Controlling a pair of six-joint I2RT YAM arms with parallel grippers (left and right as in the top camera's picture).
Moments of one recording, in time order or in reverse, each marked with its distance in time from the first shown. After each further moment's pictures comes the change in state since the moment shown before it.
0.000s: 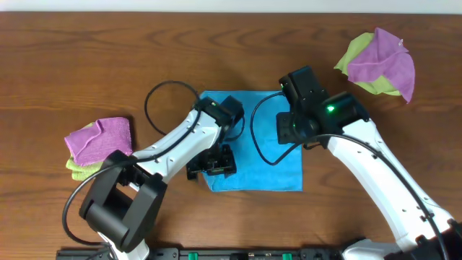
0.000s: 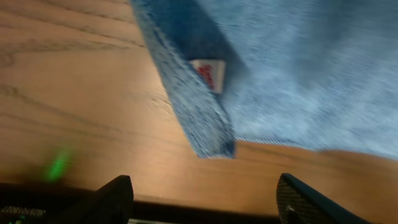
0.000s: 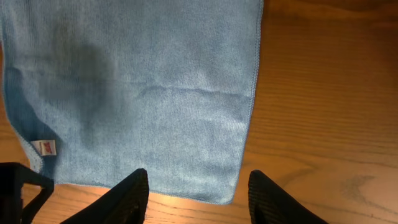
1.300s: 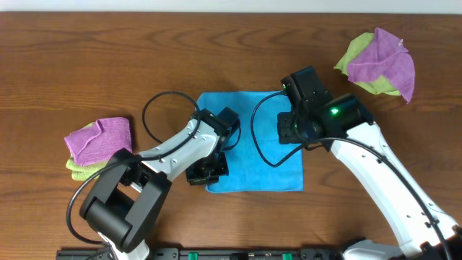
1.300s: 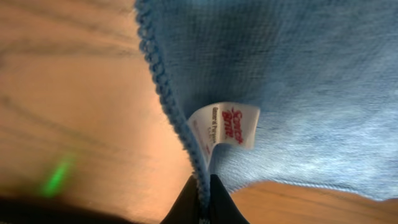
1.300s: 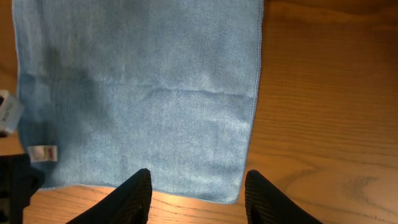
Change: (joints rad) left arm -0.005 0.000 -0.118 0.094 -0.038 -0.034; right arm 0.000 -0.025 0.000 0.000 -0.012 0.001
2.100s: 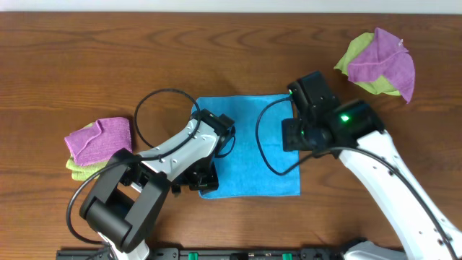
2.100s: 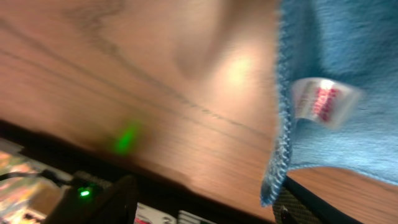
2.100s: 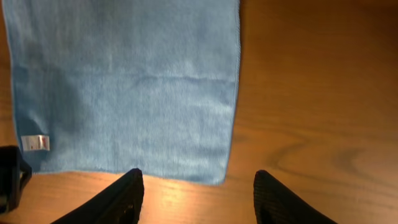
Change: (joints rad) left arm 0.000 0.000 -0.003 -0.195 -0.119 0.003; right arm -0.005 -0.084 0.000 -0.108 -0.005 0.022
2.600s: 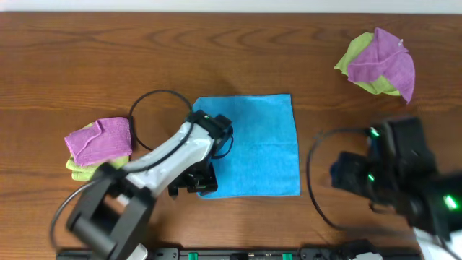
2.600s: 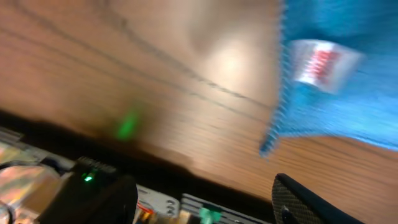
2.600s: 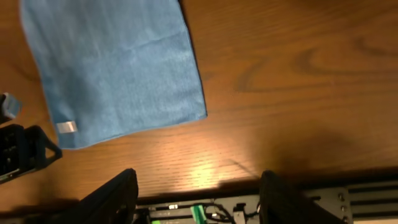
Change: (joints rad) left arm 0.000 -0.124 -0.012 -0.006 0.045 -0.003; right arm -0.247 -0.422 -0.002 -0.320 -0.104 0.110
